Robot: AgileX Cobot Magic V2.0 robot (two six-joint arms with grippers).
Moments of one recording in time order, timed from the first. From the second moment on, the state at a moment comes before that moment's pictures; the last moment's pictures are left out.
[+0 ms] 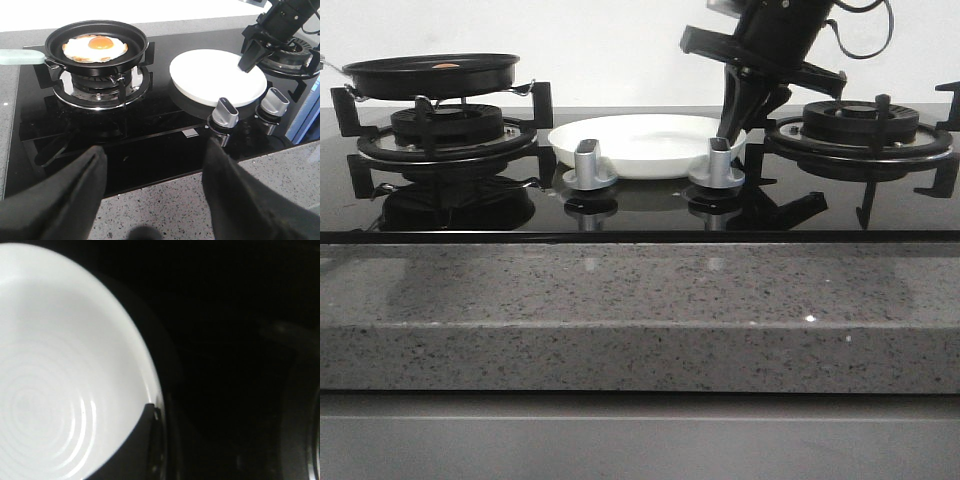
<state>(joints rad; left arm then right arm) -0.28 0.46 -0.64 -0.22 0.60 0.15 0.21 2.24 -2.20 0.32 1.24 0.03</state>
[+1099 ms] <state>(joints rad) -0.28 0.46 -0.64 -0.22 0.60 0.15 0.27 1.64 -1.58 0.31 1.10 -0.03</state>
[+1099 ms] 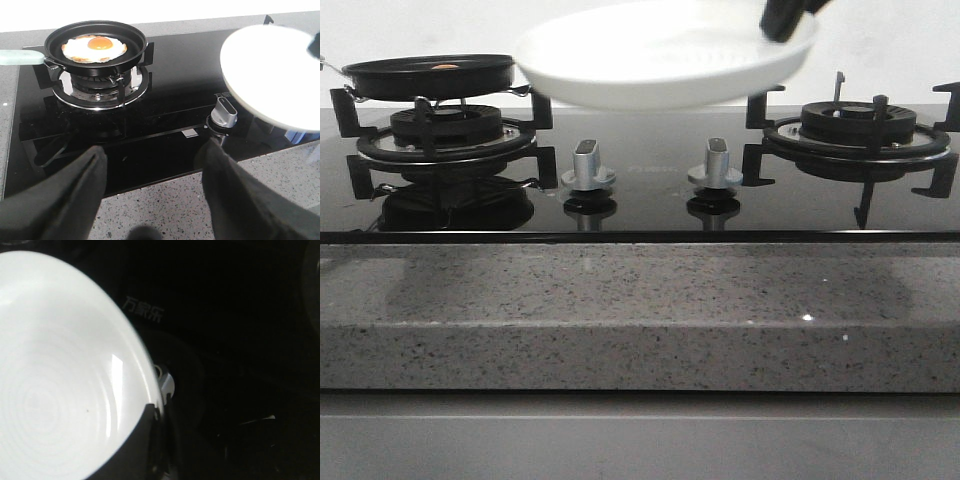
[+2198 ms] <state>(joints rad) -0.28 0.46 -0.64 -0.22 0.60 0.15 0.27 1.70 -1.45 0.38 0.89 -0.03</state>
